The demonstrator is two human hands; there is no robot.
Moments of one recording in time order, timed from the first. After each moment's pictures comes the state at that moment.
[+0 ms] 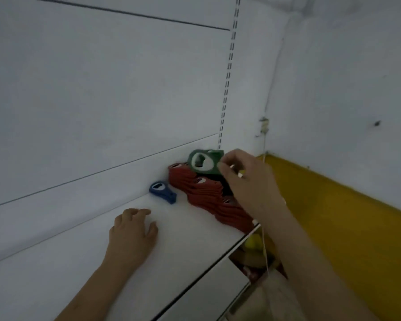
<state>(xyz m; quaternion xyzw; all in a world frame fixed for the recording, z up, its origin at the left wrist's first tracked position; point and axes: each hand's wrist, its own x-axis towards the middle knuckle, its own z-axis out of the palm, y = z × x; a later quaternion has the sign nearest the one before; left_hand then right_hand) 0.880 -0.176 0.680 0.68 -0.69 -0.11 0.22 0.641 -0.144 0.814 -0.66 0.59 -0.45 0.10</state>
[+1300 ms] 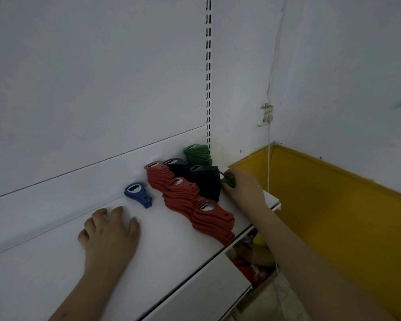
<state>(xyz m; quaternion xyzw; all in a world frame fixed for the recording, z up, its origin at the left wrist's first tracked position) 0.831 -0.209 0.653 0.79 -0.58 0.02 0.19 0.531 -0.275 0.683 -0.65 0.68 -0.32 0.09</state>
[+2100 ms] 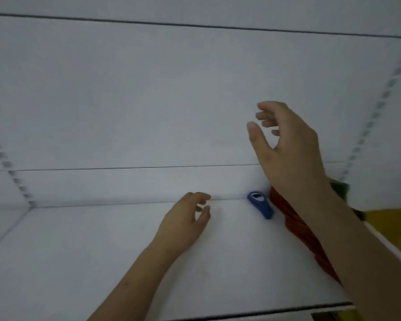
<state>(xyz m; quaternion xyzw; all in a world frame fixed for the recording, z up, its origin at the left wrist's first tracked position) 0.930 -0.125 0.730 0.69 -0.60 -0.12 0.39 0.754 -0.192 0.871 -0.78 0.36 -0.50 0.04</state>
